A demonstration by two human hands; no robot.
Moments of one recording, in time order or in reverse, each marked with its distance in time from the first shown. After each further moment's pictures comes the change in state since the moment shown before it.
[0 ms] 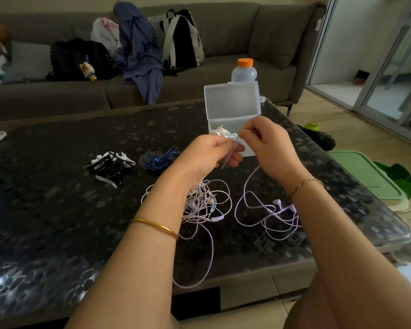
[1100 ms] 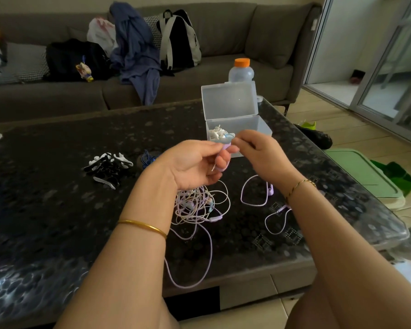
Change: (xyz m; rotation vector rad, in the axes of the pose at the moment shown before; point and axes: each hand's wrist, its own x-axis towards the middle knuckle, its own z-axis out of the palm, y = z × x) left_hand -0.009 0.006 -0.017 -0.535 -0.256 -0.359; right_hand -0.006 0.009 0.008 0.151 -0.149 0.008
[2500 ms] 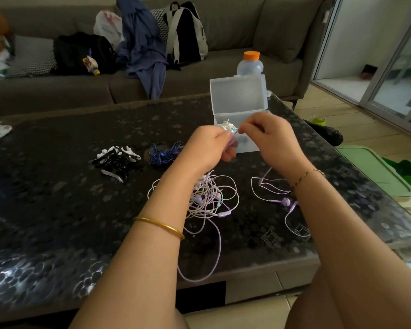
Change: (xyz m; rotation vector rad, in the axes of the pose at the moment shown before) left_hand 0.009 -0.006 0.006 0.757 0.450 0.385; right_hand 0.009 -0.018 -0.001 -0.080 0.112 0.028
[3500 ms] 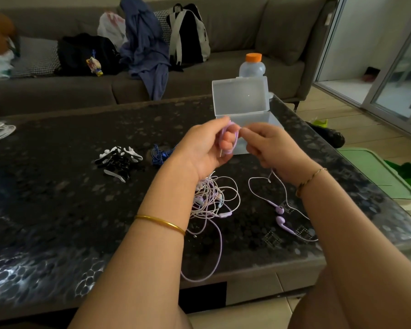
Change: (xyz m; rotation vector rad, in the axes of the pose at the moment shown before) left_hand 0.003 0.007 -0.004 -0.846 -0.138 -0.299; right_hand -0.007 -0.008 -0.005 0.368 -0.232 0.229
